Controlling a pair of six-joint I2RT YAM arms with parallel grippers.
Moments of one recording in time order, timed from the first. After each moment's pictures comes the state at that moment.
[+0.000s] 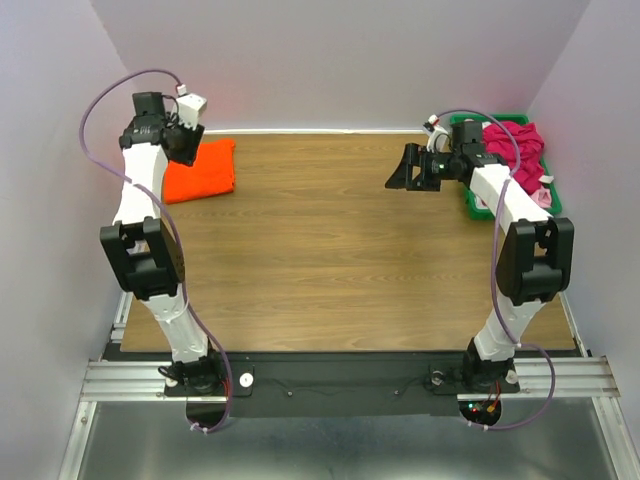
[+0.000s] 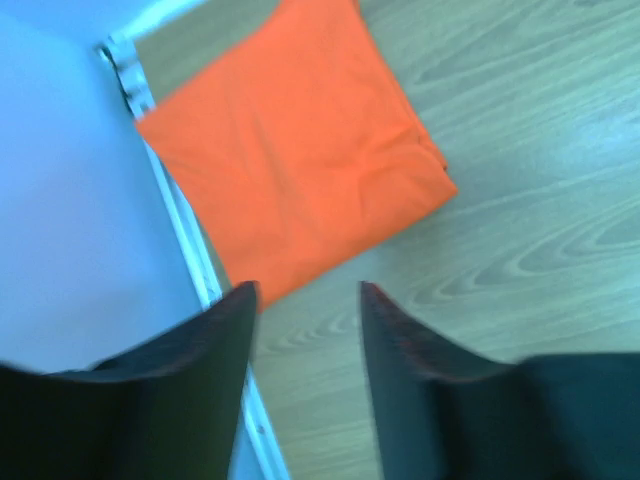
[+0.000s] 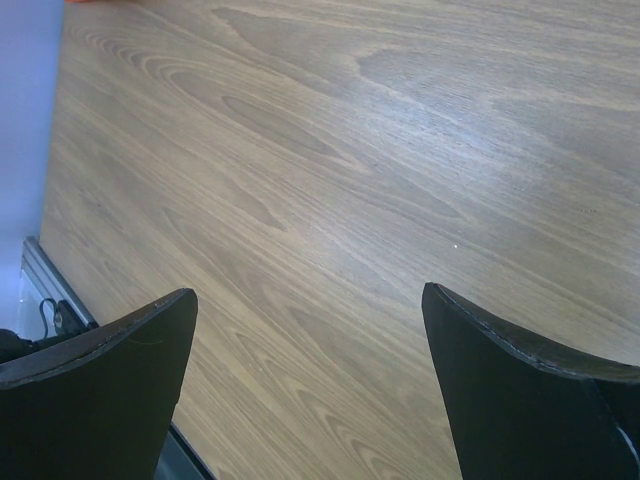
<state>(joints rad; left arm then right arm) 0.16 1.92 1.88 -0.70 0.22 0.52 0.07 1.82 1.51 -0.49 -0.72 0.18</state>
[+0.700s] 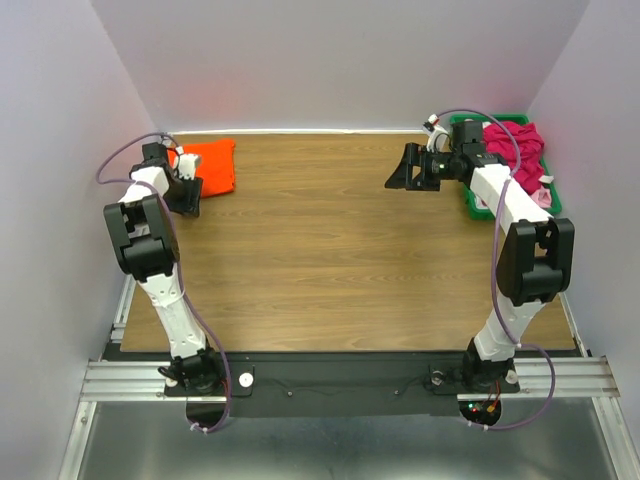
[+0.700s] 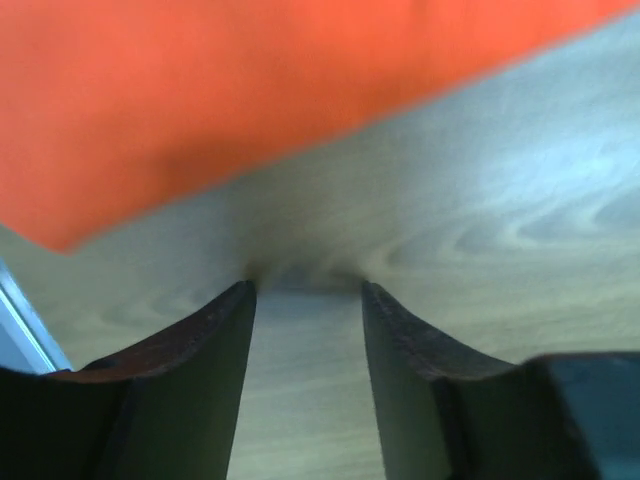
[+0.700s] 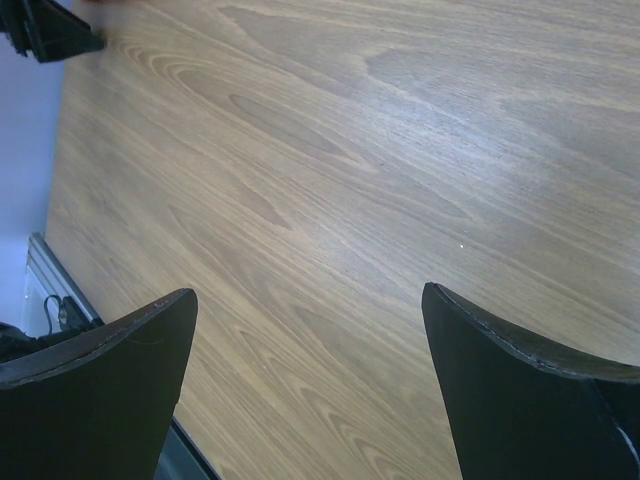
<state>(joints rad) 0.27 2.13 1.63 -0.66 0.21 0.43 0.07 1.82 1.51 -0.49 -0.74 0.18</state>
